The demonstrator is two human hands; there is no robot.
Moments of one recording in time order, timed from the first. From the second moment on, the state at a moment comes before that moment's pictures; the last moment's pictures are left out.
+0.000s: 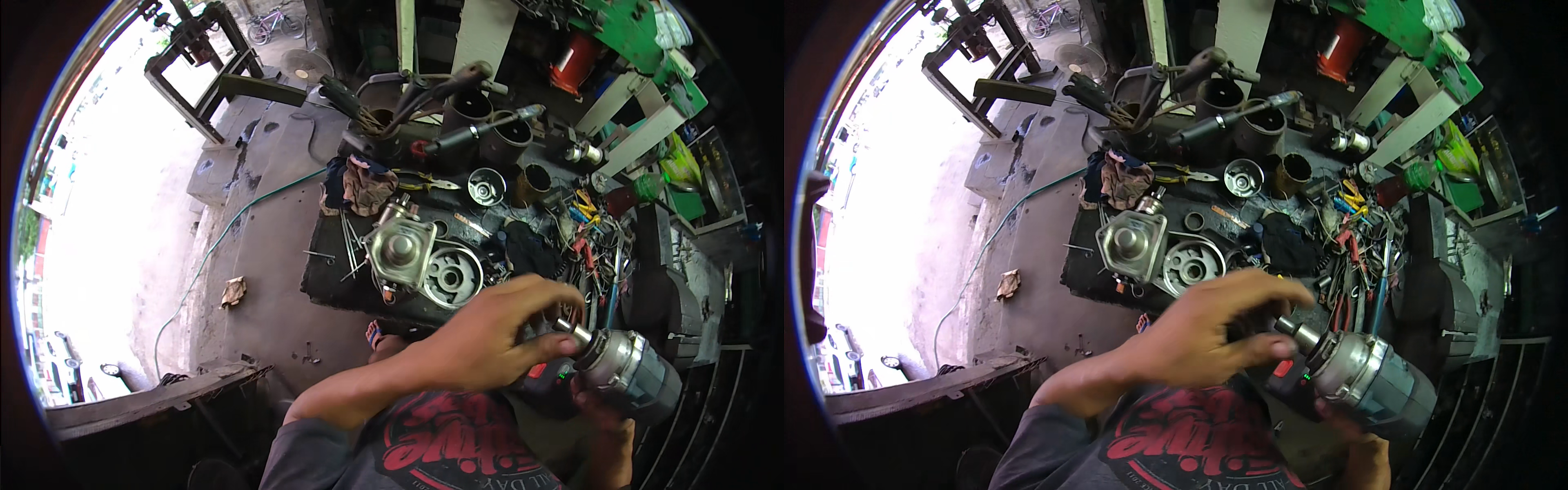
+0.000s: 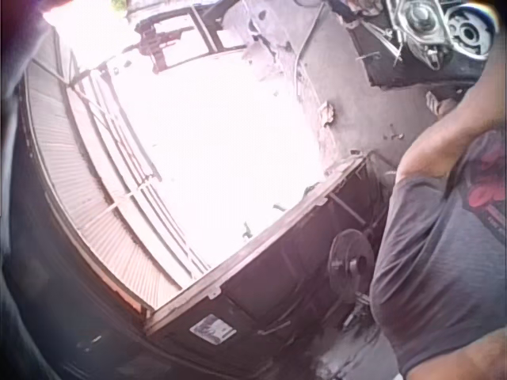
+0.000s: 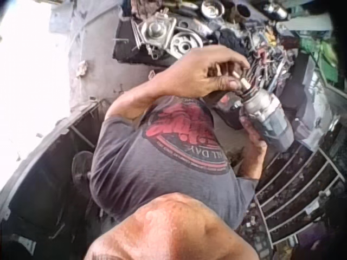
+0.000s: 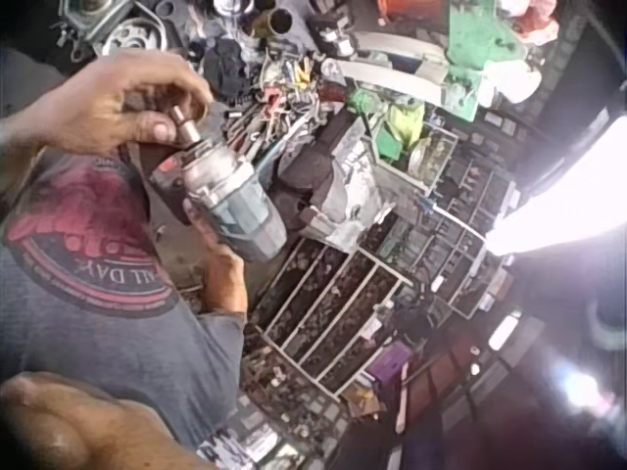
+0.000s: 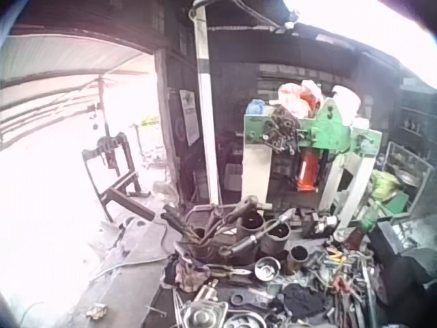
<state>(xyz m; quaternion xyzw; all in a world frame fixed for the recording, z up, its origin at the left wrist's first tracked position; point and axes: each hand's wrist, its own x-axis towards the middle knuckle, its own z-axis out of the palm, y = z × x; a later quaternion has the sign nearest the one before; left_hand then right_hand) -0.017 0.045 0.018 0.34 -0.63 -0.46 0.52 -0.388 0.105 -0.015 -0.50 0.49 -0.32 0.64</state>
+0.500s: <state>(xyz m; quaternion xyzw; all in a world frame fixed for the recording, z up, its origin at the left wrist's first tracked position) 0.142 0.004 -0.099 0.36 -0.66 -0.36 0.55 -0.198 0.019 0.089 -0.69 0.57 -0.07 0.44</state>
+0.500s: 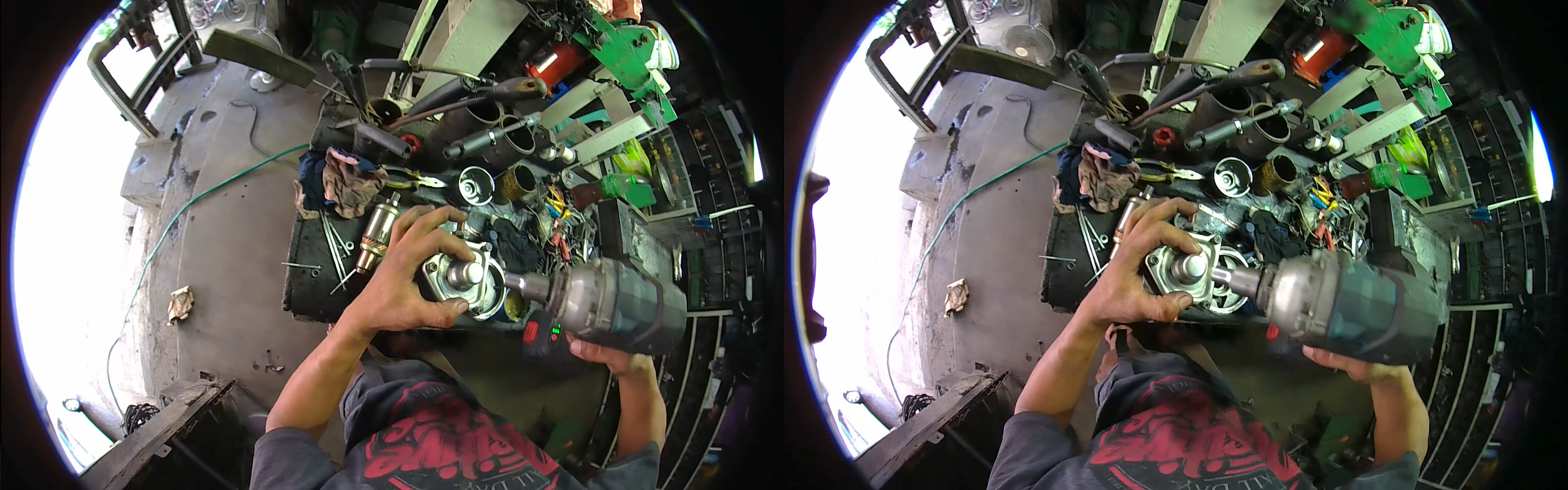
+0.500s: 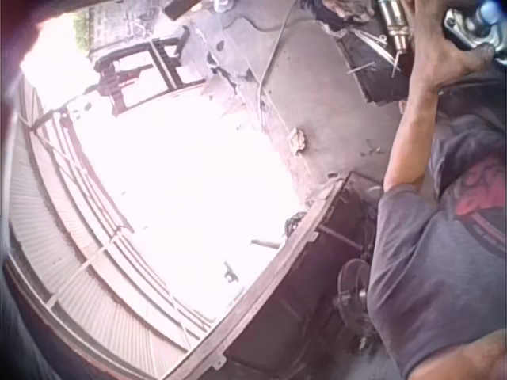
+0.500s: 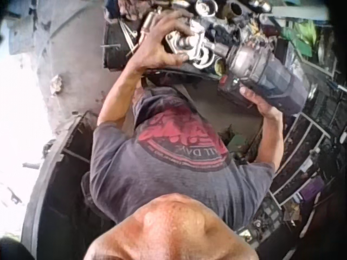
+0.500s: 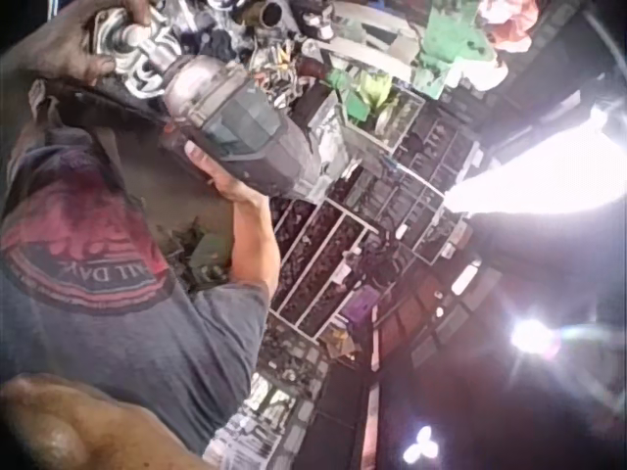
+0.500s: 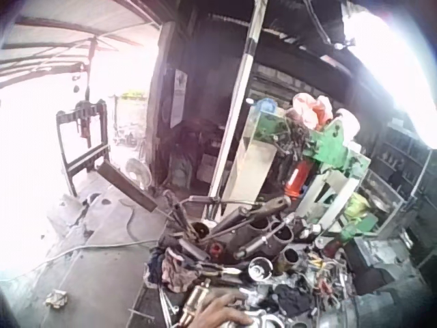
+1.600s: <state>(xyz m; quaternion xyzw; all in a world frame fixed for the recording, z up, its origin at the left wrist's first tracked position) 0.134 0.002 -0.113 0.29 -0.58 -0.45 0.61 -0.109 -0.060 0.164 -0.89 0.31 0.30 0.11</state>
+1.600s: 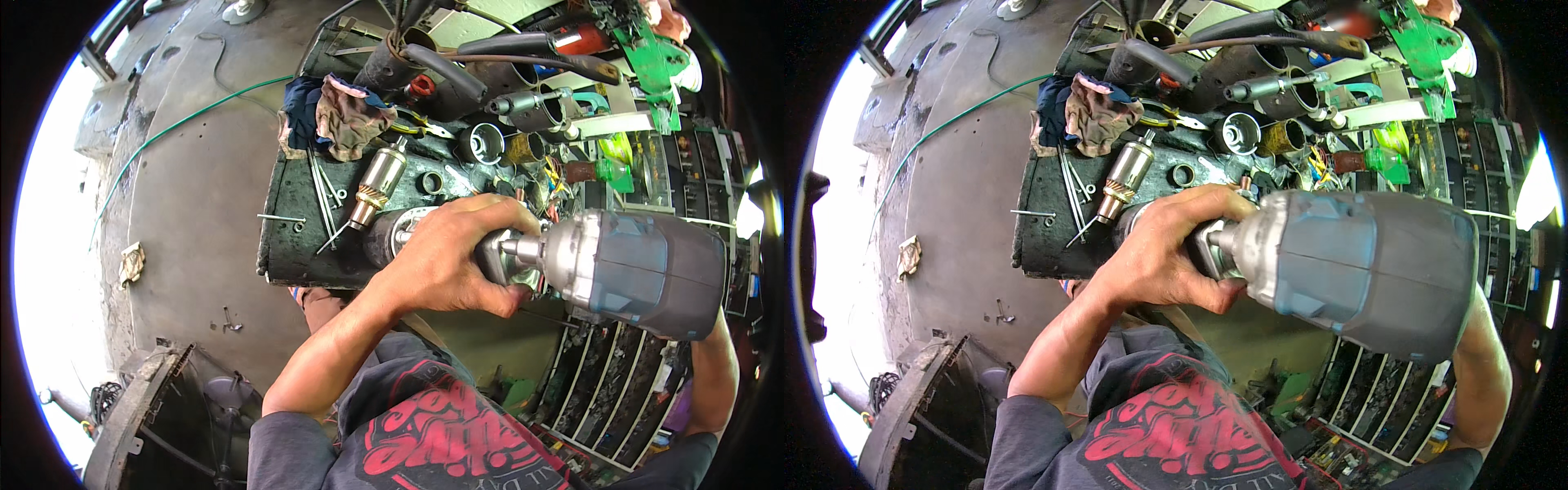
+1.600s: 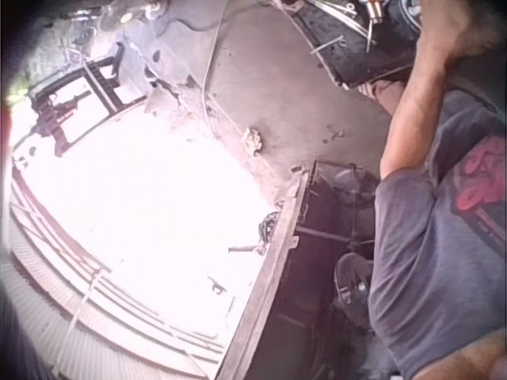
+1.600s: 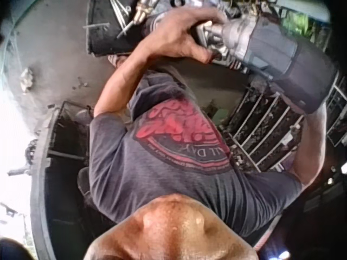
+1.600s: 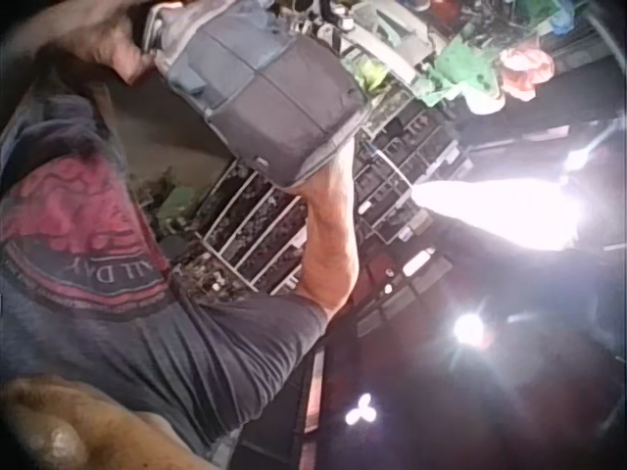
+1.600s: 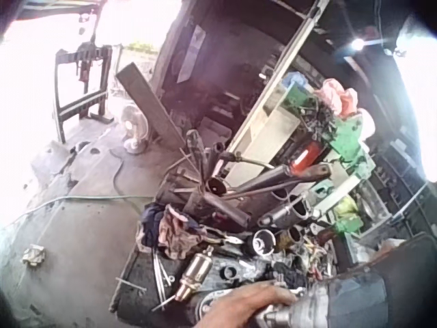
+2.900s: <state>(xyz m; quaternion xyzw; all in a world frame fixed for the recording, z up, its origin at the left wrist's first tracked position) 0.132 0.007 -0.114 0.29 -0.57 -0.45 0.62 -0.119 -0.069 0.177 -0.88 0.37 0.28 0.08</state>
